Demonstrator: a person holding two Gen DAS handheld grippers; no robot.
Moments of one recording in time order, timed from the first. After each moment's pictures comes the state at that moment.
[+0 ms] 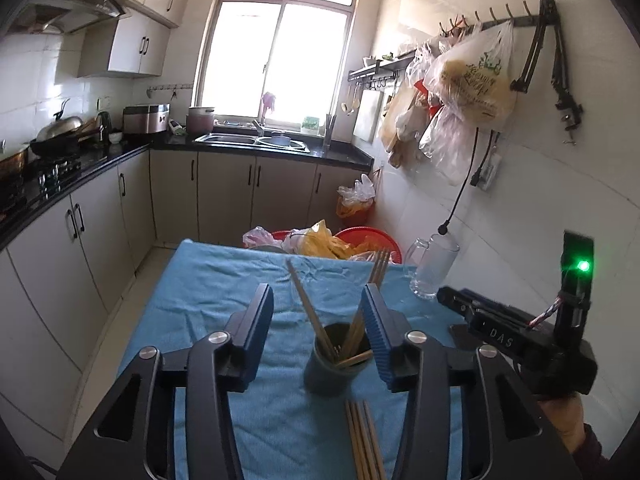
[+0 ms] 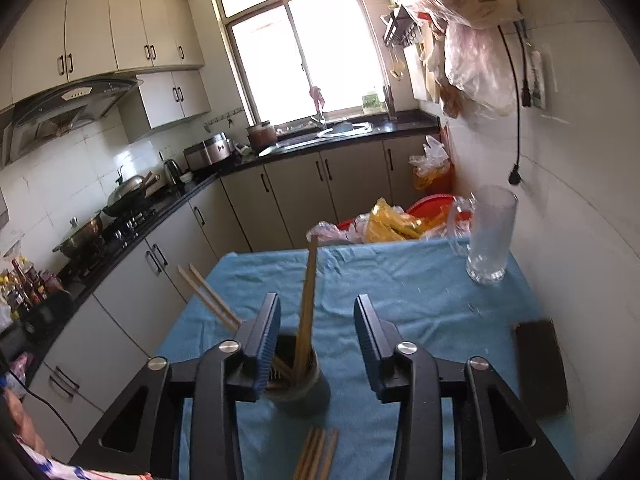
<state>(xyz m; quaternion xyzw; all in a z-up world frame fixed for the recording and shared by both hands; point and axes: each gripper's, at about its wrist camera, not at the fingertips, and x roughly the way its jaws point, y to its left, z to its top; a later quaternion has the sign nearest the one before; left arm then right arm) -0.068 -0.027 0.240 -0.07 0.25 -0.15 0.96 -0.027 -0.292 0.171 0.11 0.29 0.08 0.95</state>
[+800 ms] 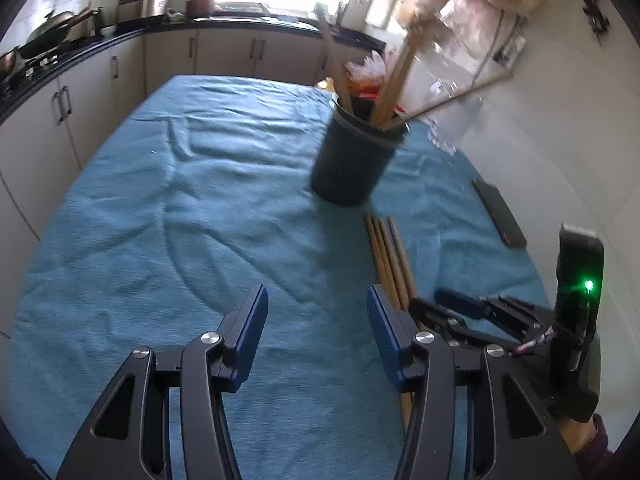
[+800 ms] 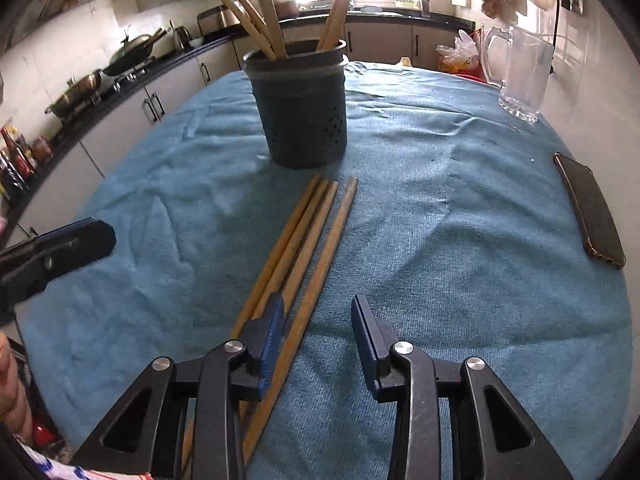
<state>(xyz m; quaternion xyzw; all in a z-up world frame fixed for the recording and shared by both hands) -0.100 -0.042 0.055 -0.06 0.43 -0.16 0.88 -0.094 -0.239 -0.011 0.02 0.46 0.11 0.88</state>
